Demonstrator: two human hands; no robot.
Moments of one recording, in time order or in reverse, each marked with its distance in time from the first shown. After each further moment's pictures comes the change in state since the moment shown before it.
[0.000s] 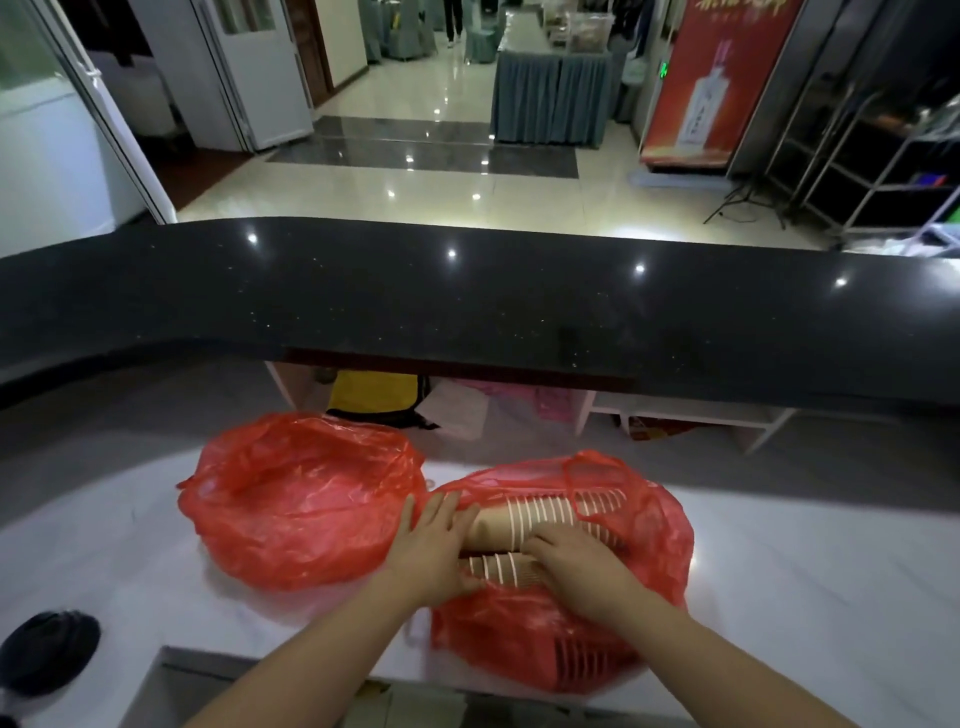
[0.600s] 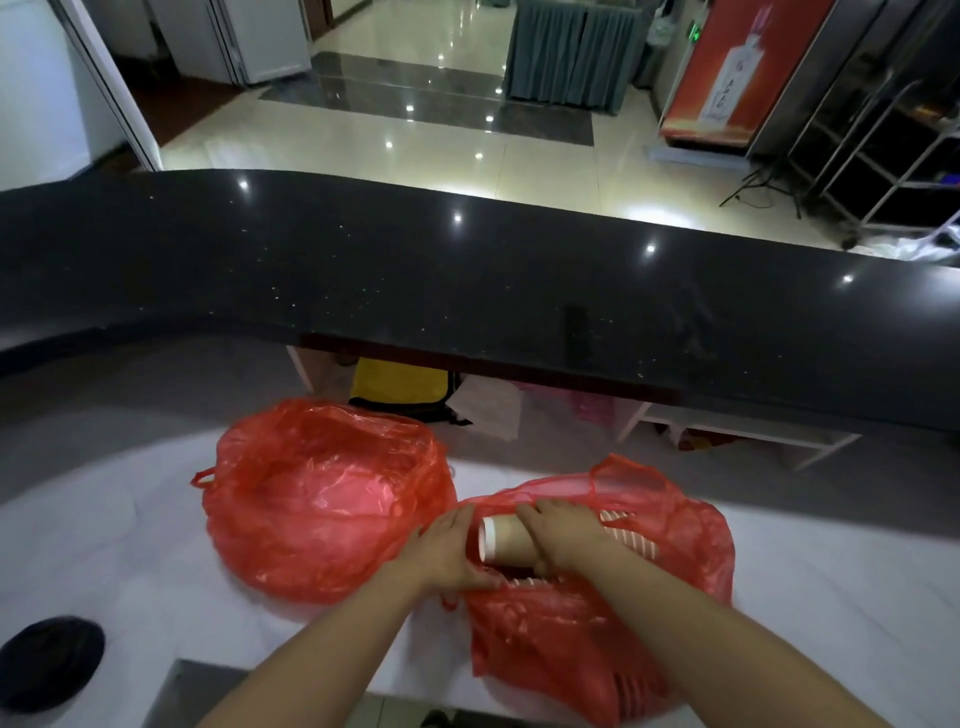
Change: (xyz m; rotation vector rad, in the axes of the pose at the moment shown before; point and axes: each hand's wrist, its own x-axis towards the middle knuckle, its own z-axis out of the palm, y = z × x) left_hand 0.042 -0.079 0.030 -0.487 -0.137 -0.048; right_hand 0.132 -0.009 0.023 -0.238 -0.479 0.238
